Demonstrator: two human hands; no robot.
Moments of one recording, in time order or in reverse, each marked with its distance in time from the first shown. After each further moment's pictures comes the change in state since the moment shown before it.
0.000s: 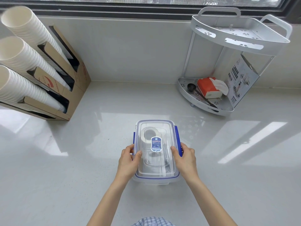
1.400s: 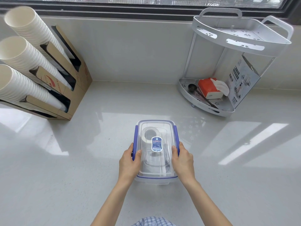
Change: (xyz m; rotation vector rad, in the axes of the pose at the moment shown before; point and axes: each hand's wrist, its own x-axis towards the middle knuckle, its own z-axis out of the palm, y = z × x) left_hand -0.009 0.002 0.005 -0.014 0.086 0.077; right_hand 0.002 0.004 0.012 -0.131 0.090 -0.110
